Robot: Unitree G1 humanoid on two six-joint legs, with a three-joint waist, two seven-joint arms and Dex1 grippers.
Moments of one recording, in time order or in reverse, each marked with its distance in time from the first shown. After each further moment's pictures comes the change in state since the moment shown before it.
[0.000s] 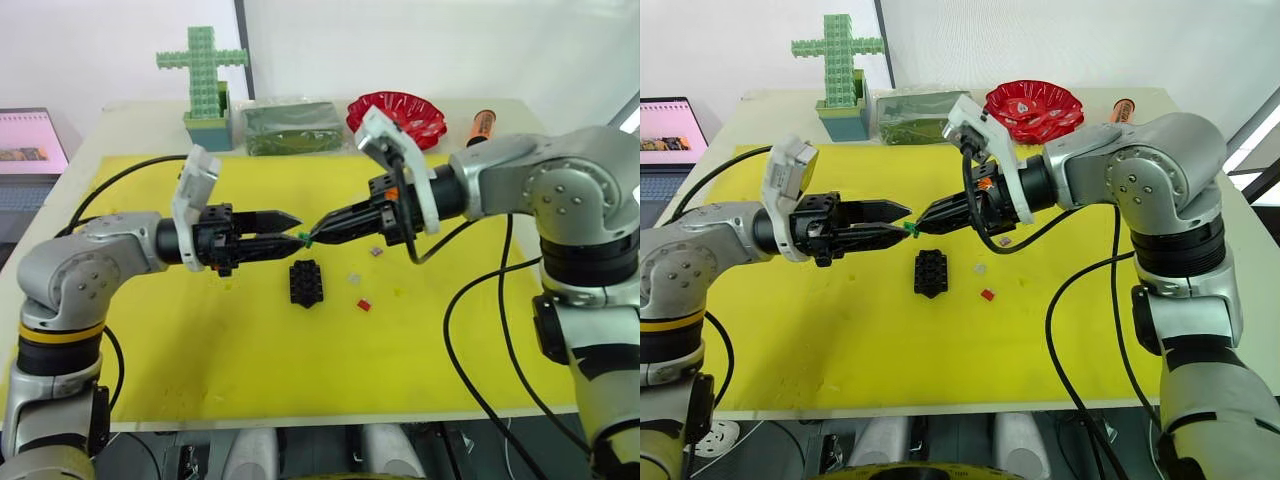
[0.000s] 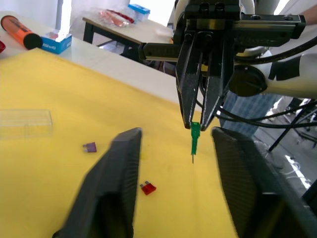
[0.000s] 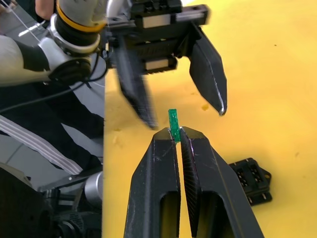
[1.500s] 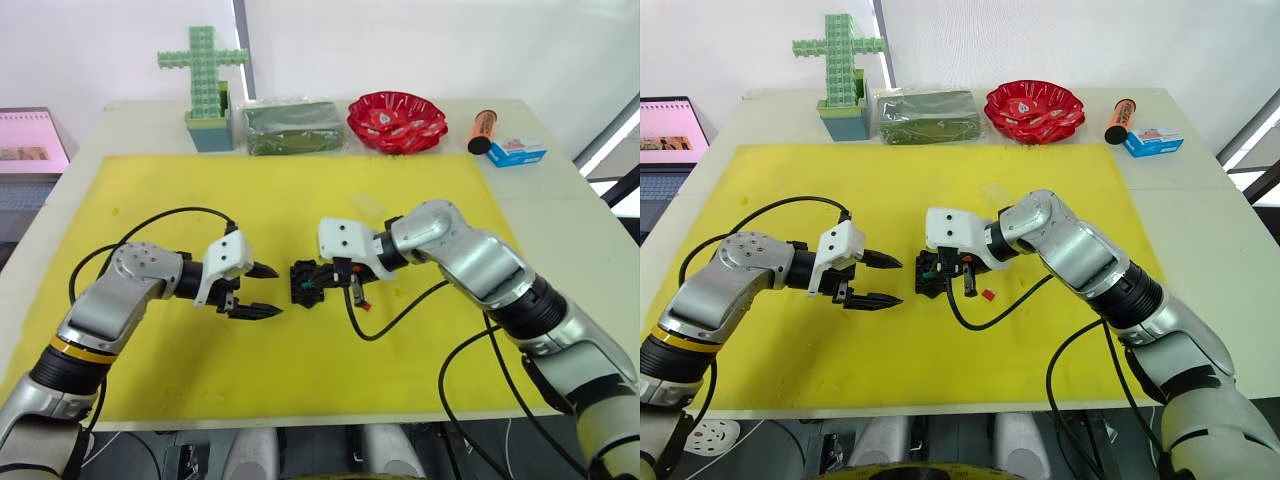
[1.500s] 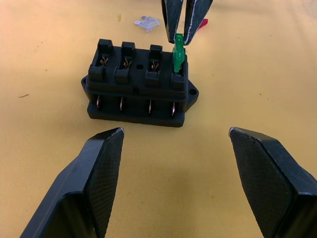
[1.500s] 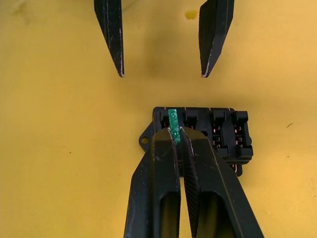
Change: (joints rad) left arm 0.141 0.071 -0.322 0.158 0.609 -0.523 -0.193; right arm 0.229 0.021 0.411 0.001 -0.678 -0.648 0.215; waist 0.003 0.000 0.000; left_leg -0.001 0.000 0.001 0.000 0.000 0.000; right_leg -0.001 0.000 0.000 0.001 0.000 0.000
